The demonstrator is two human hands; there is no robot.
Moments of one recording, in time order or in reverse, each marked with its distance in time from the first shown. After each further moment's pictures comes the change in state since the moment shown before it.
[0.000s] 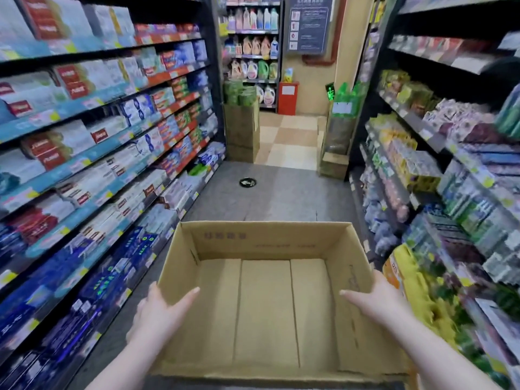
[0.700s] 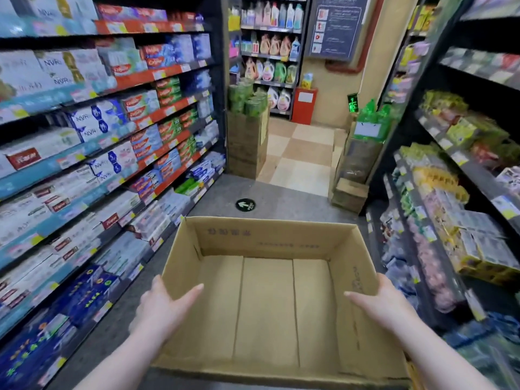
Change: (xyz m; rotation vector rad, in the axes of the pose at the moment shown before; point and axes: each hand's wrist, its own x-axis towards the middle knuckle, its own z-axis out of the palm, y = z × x) left_hand 0.295 0.254 0.117 -0.060 0.048 -0.025; right_hand 0.393 -0.159 -0.069 -0.049 -0.055 -0.038
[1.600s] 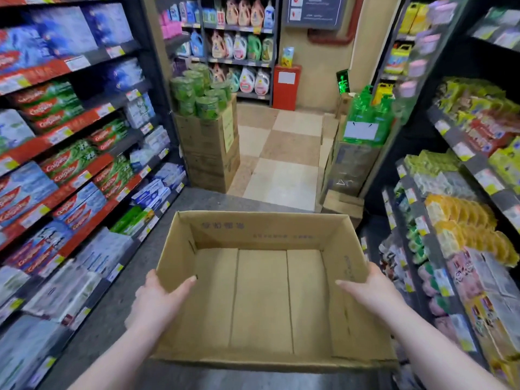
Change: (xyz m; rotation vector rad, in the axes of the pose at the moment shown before) left_hand 0.332 0.369 0.220 0.045 -0.022 -0.034; right_hand 0.497 -0.112 -0.142 0.103 -0.040 0.080
